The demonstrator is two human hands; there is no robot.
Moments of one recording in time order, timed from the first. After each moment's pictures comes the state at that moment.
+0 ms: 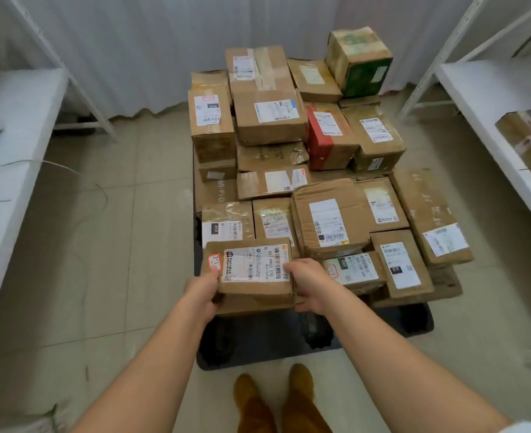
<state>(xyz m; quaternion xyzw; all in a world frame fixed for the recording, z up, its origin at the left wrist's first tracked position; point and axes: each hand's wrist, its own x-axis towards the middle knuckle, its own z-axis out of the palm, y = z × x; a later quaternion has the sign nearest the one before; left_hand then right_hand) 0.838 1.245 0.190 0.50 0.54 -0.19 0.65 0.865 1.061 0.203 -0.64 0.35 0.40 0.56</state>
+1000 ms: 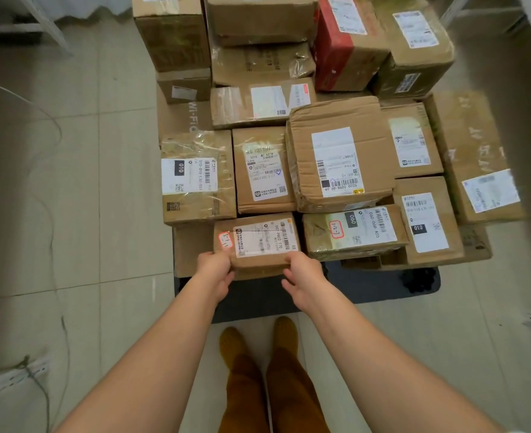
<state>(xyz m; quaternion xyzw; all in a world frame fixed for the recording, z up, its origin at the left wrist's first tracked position) 0.841 1.187 0.020 0.48 0.58 -0.22 0.62 0.839 1.039 0.031 -0.51 0.54 0.31 0.59</state>
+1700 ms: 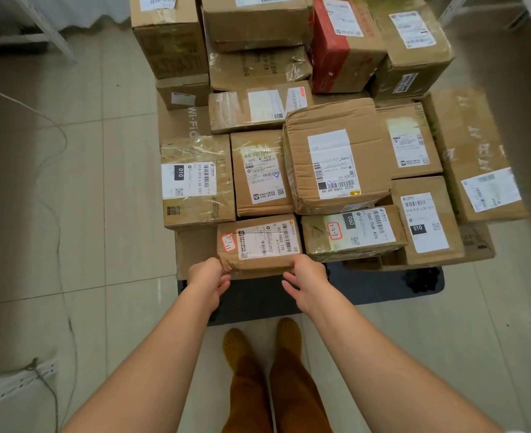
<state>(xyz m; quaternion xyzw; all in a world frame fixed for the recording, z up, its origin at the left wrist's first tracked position) 0.832 1.193 0.024 0.51 0.62 -0.22 0.55 0.840 1.032 0.040 -0.50 0.57 0.28 0.59</state>
